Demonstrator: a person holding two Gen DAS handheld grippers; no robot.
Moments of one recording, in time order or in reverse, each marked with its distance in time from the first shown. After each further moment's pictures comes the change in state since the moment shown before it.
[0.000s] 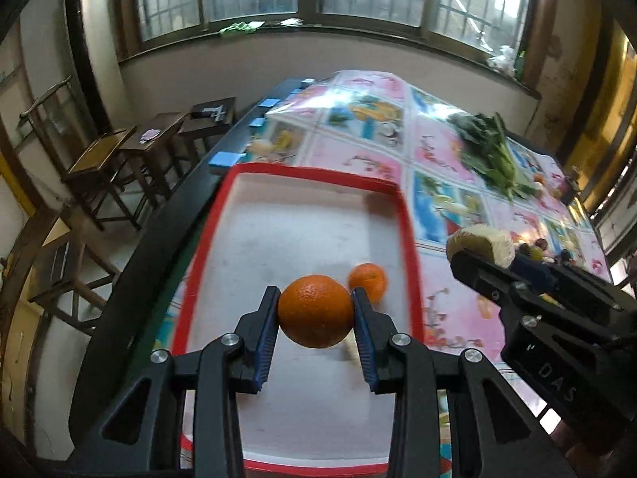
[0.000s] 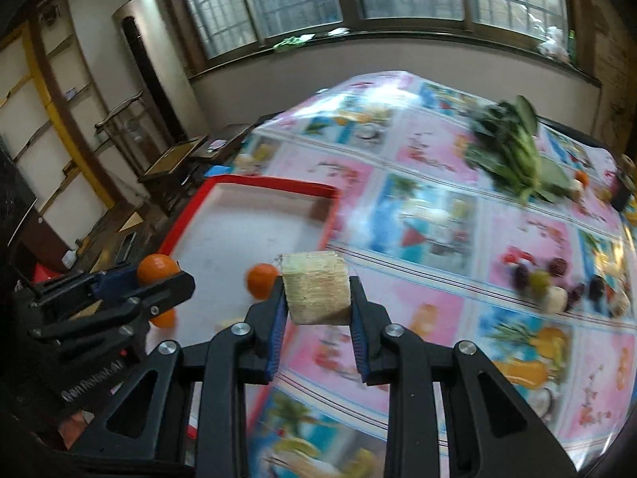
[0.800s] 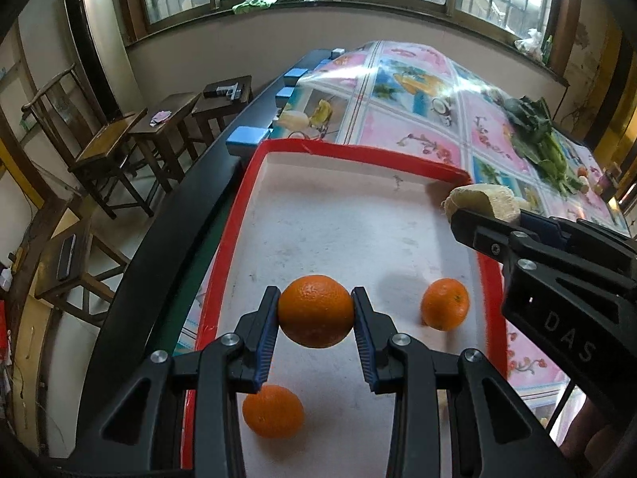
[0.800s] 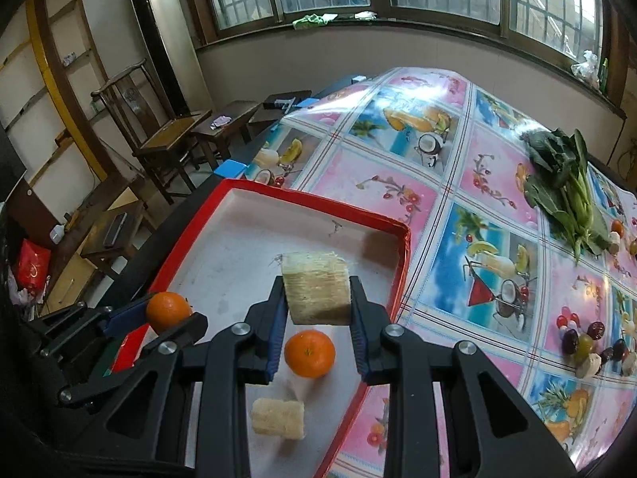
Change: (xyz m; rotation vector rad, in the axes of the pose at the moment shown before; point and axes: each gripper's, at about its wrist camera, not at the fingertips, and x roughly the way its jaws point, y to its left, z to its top) left arm 0.062 0.033 0.011 -0.003 0.078 0.065; right arm 0.083 0.045 0.048 -0.075 0.090 -0.045
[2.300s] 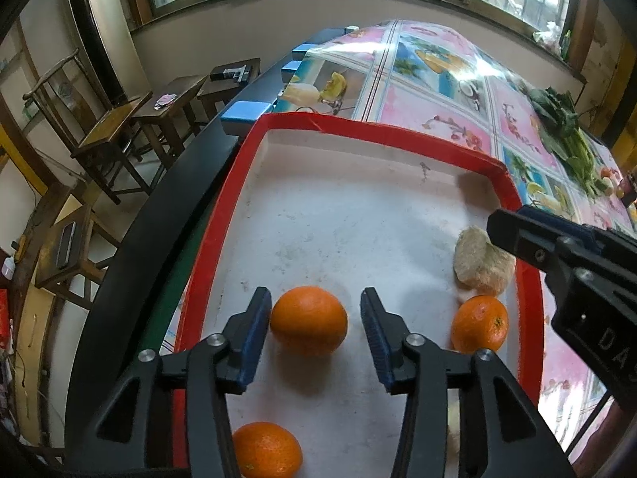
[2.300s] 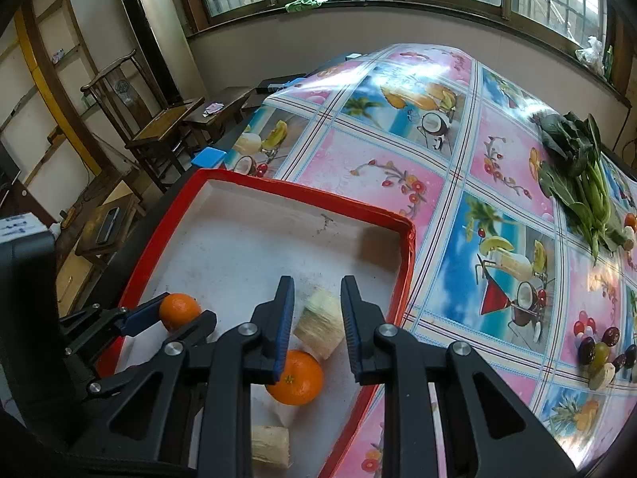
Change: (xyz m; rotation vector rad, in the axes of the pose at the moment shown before) left arm 0.037 0.000 0.005 -0.025 0.050 0.036; right arm 0.031 -0.010 0.007 0.021 0.049 0.001
